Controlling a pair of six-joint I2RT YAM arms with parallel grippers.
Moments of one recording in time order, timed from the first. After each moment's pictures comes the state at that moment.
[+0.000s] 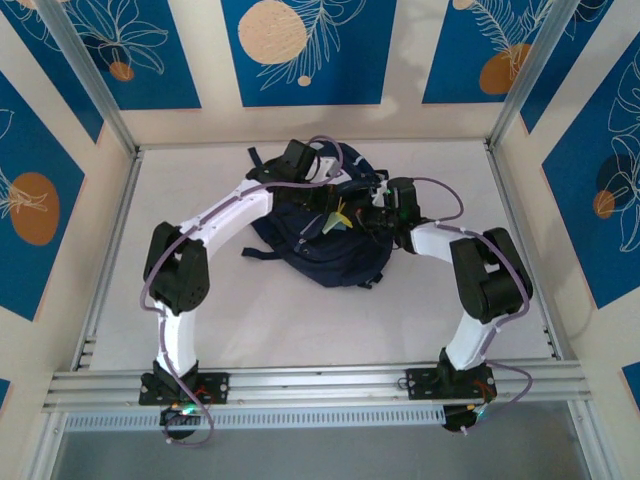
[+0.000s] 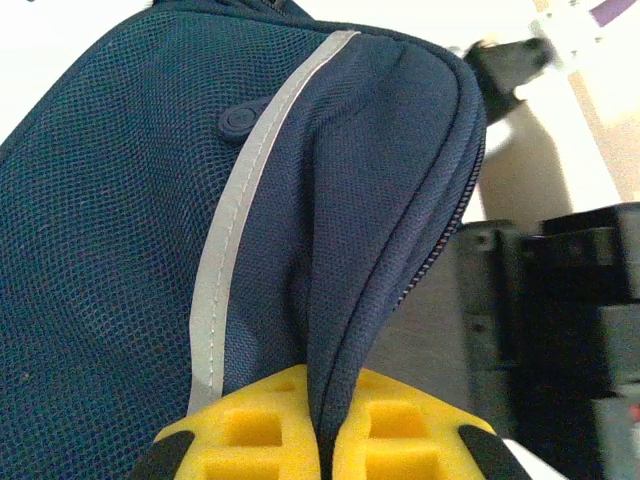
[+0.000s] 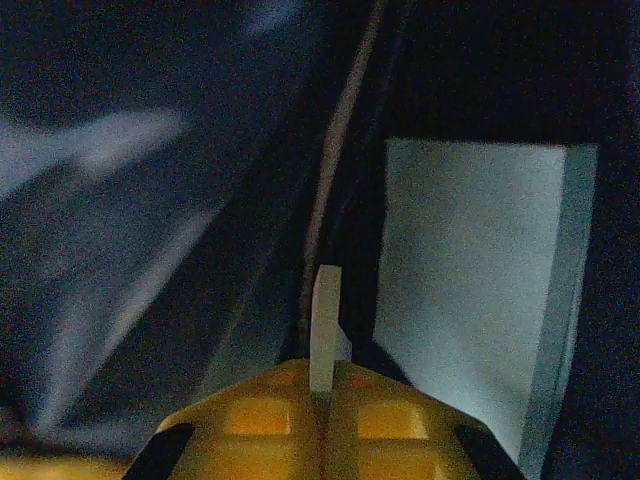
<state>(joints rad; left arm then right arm) -0.62 1.97 1.73 -0.60 0.39 -0.35 0.31 1.76 0.92 0.32 -0.67 1.19</state>
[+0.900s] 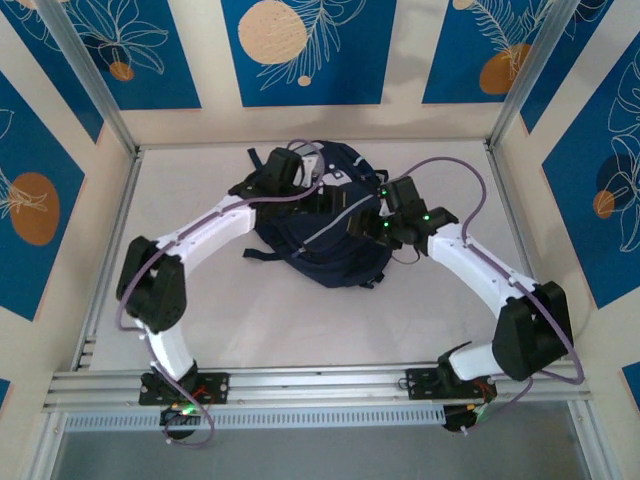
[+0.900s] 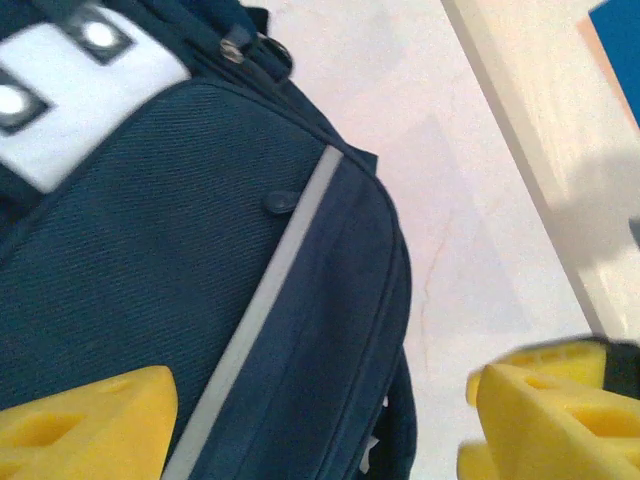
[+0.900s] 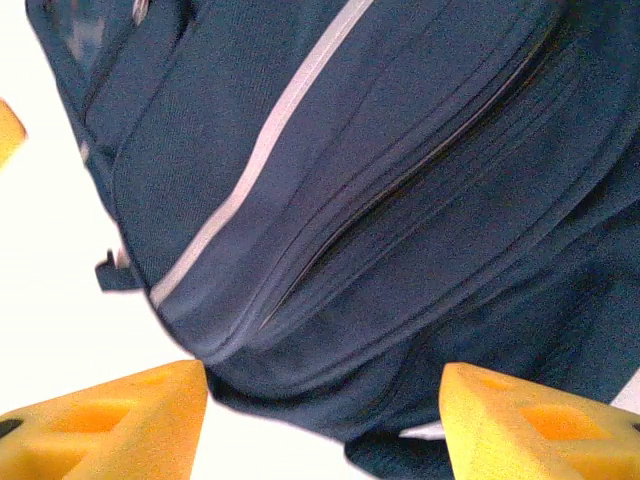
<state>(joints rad) -0.58 1.76 1.43 -0.33 0.34 -0.50 0.48 1.39 1.07 -0.60 -0.17 0.69</state>
